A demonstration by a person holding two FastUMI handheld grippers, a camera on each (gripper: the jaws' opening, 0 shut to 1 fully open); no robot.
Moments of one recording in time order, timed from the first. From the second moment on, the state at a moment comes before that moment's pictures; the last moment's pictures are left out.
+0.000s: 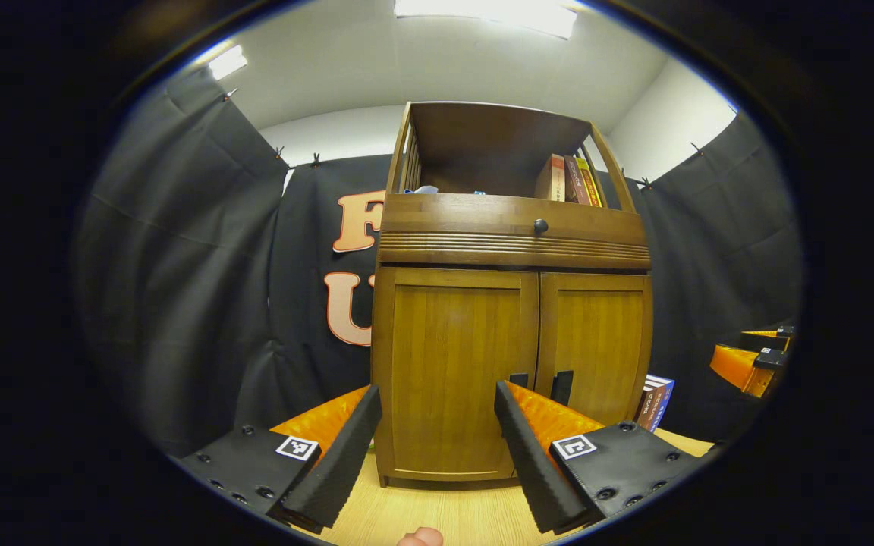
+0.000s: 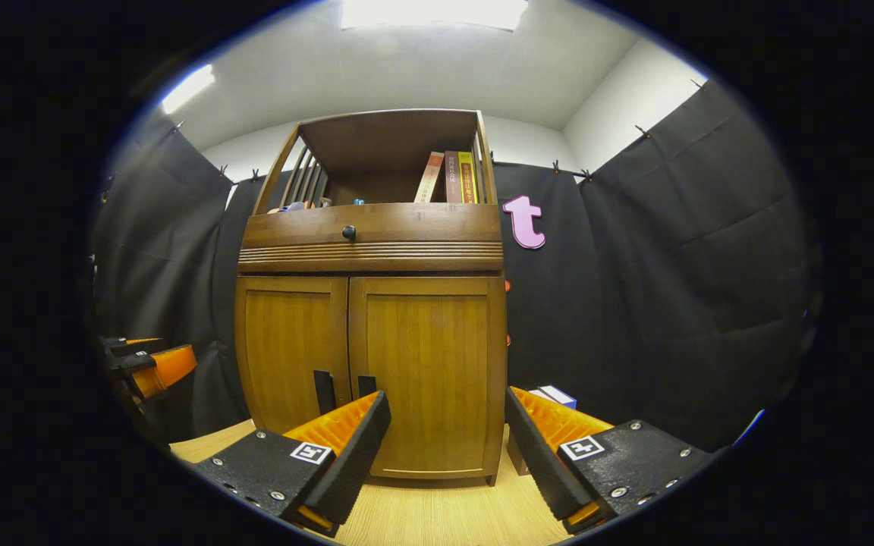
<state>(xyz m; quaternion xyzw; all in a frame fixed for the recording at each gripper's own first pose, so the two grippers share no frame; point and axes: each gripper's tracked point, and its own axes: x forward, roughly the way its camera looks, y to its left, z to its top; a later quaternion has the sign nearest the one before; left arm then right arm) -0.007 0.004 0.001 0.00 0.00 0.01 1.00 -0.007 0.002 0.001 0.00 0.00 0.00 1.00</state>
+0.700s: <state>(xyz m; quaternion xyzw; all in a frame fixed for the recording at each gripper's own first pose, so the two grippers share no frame) -0.007 0.006 0.005 0.01 -0.01 0.01 1.00 -0.010 0.002 -0.001 0.00 0.00 0.00 1.00</state>
